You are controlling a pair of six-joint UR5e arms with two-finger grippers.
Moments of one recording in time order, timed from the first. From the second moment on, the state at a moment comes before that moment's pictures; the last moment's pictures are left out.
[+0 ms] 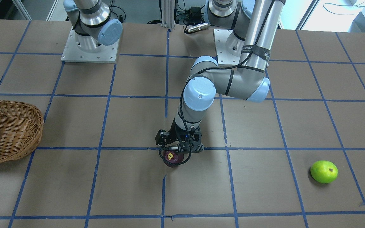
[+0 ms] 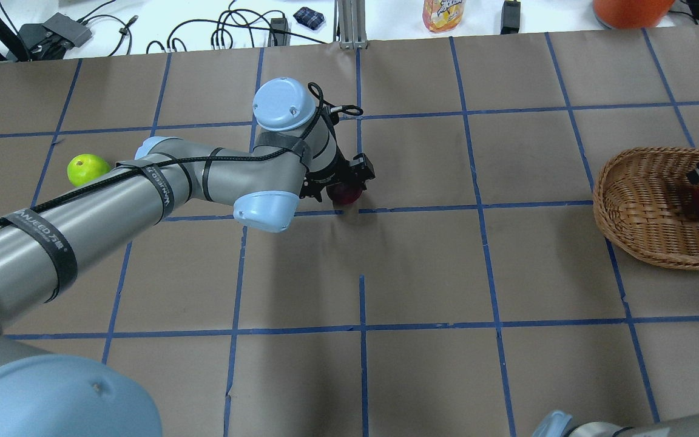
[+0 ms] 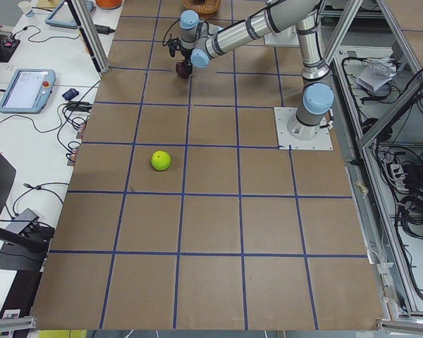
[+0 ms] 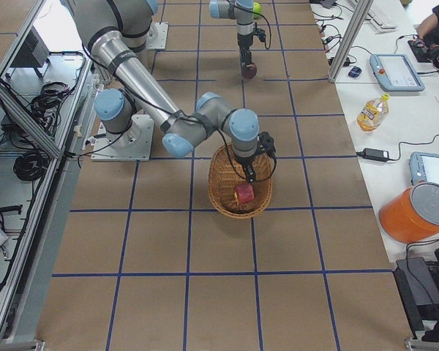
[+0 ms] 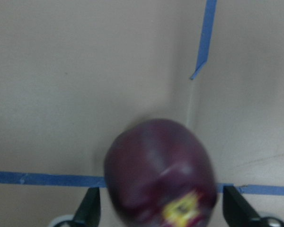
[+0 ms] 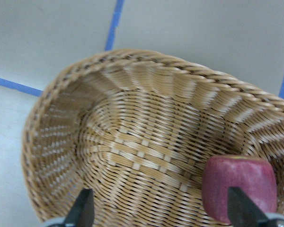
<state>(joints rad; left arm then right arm) -1.84 -2.04 -1.76 -0.75 1.42 -0.42 0.92 -1.40 1.79 -1.96 -1.41 -0.93</state>
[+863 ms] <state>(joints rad) -1.28 -1.84 -1.72 -1.09 1.45 0.28 1.52 -1.35 1.76 -2.07 -1.42 -0.08</state>
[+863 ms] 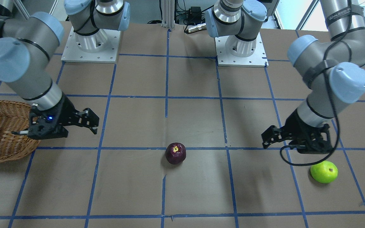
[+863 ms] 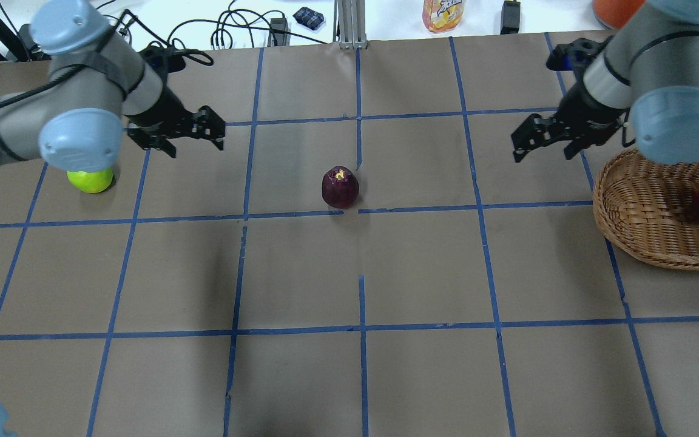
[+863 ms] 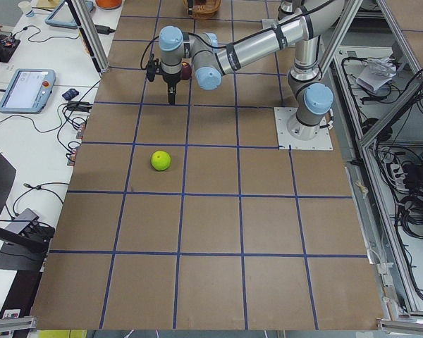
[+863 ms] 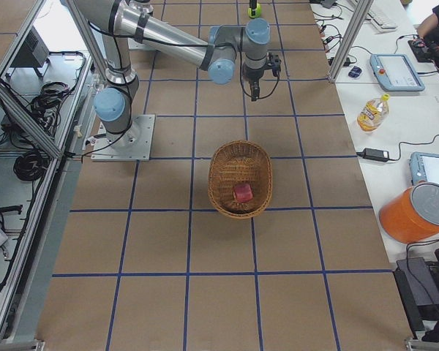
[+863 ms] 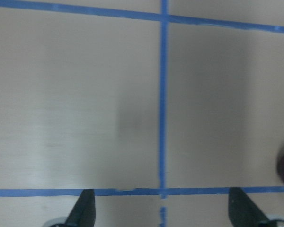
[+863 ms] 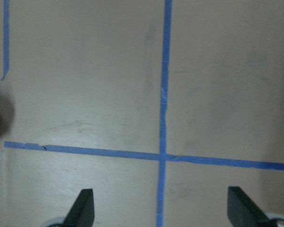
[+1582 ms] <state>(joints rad) -1.09 -2.04 -1.53 -1.08 1.53 0.67 1.94 -1.08 1.53 -2.13 -1.53 0.50</state>
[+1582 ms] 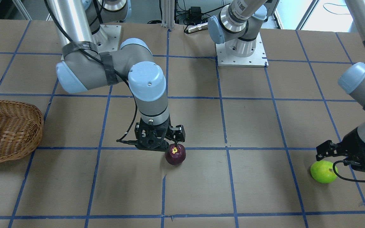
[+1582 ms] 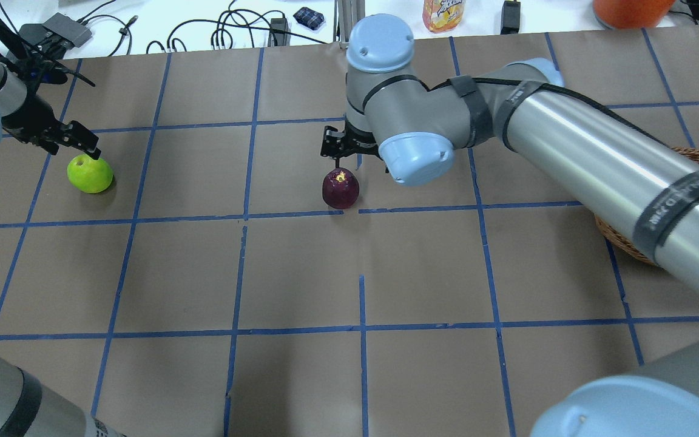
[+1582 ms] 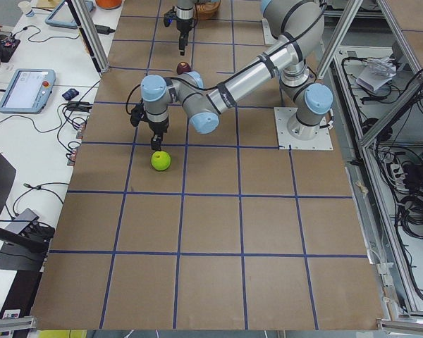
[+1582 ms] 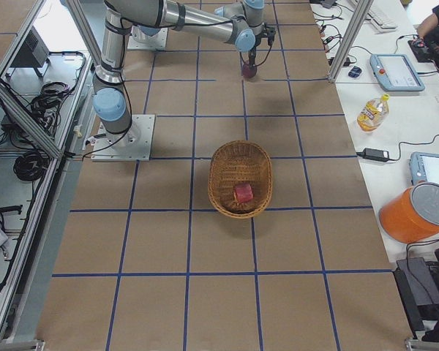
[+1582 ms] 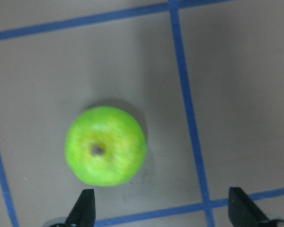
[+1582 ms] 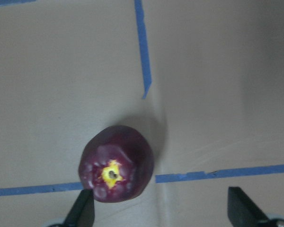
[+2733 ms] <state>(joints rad) -1.06 -2.21 -1.49 -1.08 1.53 0.68 1.98 -0.91 1.47 -2.18 -1.56 0.51</state>
